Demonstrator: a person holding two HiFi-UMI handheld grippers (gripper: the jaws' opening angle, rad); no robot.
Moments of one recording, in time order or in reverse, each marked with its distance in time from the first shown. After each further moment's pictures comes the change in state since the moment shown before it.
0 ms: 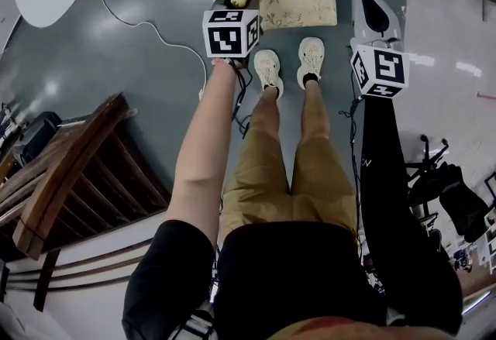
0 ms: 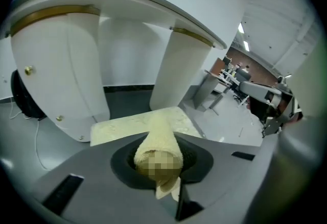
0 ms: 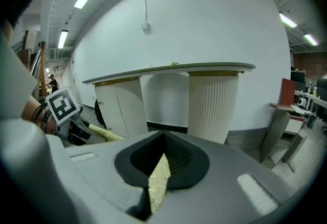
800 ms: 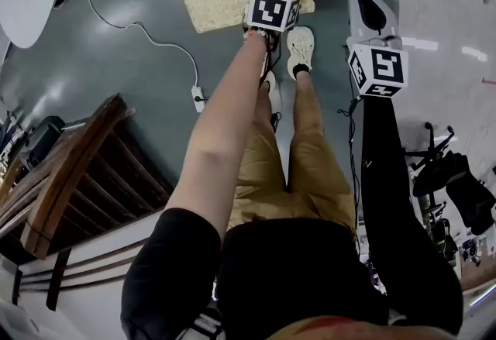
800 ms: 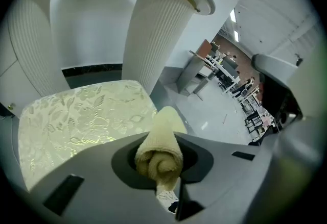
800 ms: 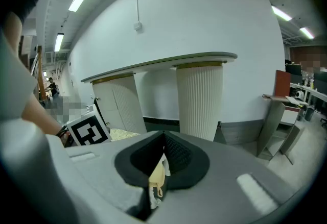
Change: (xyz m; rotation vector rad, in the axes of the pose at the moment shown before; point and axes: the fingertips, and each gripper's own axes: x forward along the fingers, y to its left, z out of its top) left arm 0.118 -0.141 -0.035 0.087 0.182 -0.171; right arm -0.035 -0.053 -0.040 0.045 0.031 -0.004
